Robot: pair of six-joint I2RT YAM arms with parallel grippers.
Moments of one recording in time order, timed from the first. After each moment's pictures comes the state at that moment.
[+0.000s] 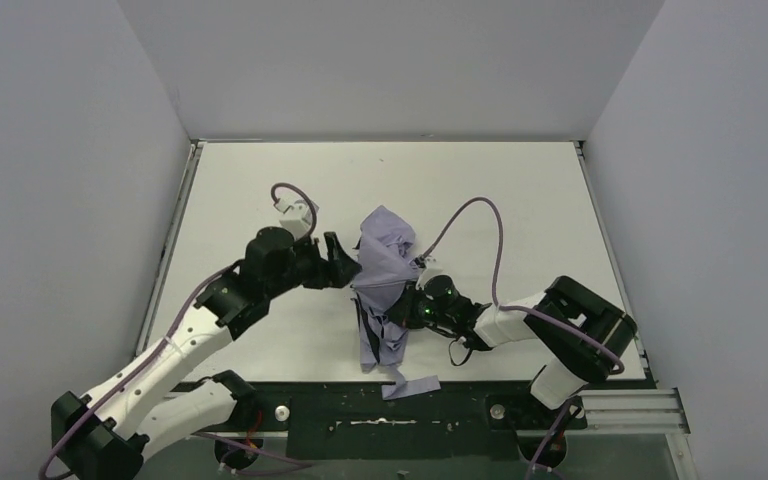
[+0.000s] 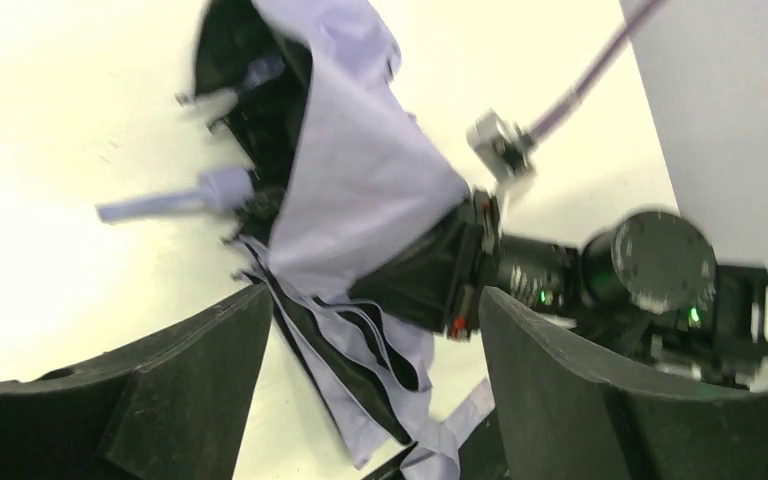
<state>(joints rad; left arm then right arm) -0.69 0.89 0.71 -0.26 0.06 -0.62 0.82 1.62 0.40 0.65 -0.12 0.81</state>
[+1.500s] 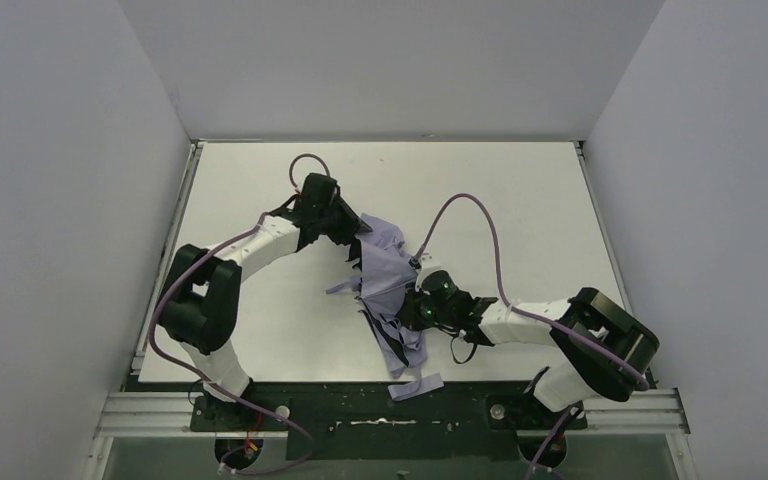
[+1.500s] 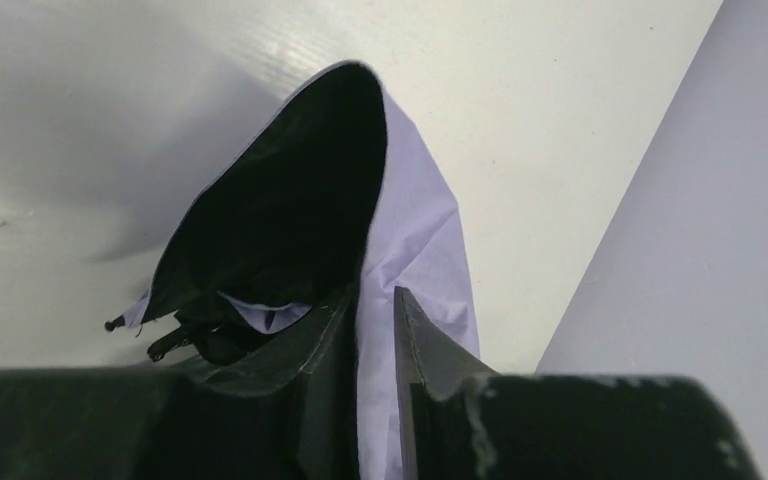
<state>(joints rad) -0.46 1.73 1.14 -0.19 0.16 -1.16 0.84 1.48 0.49 0.25 -0.07 0.57</state>
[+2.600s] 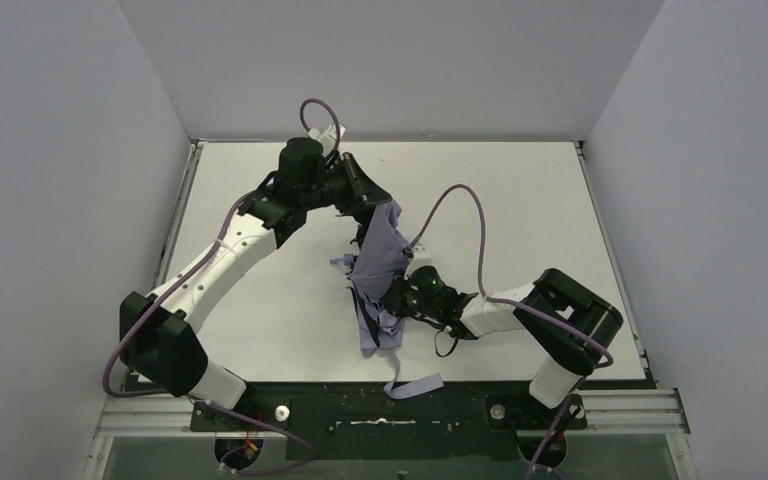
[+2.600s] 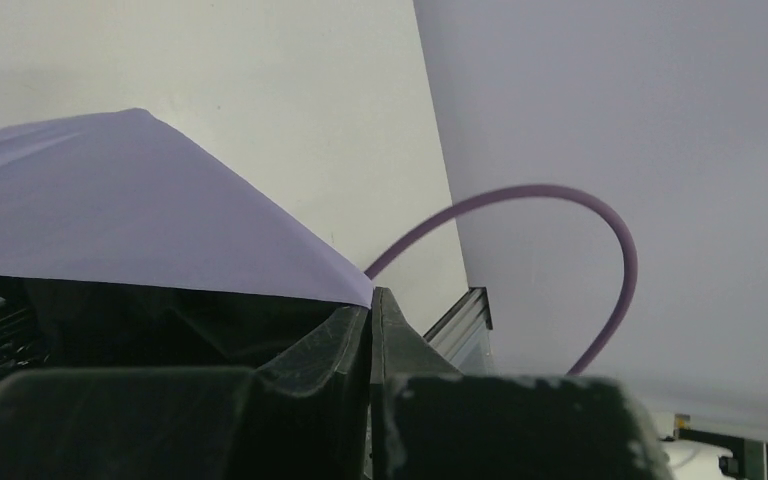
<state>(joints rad) -0.52 1.53 1.38 -0.26 0.39 -0.91 0.85 1.67 0.56 0.51 0.01 0.67</state>
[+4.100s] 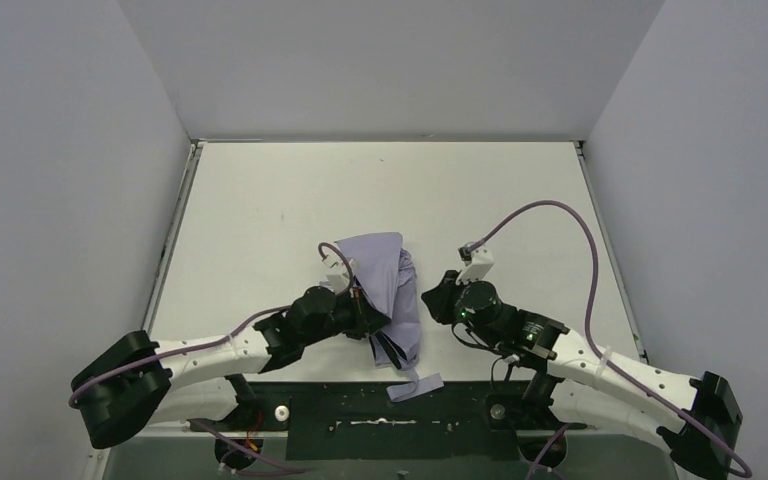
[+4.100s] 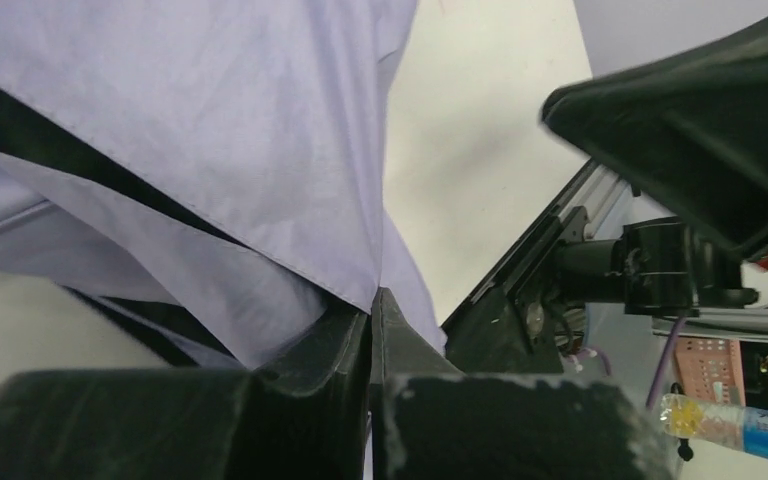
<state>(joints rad) -0.95 1.16 0.40 0.37 0.05 -0.88 0.96 0.83 0.50 -0.18 0.33 0.72</state>
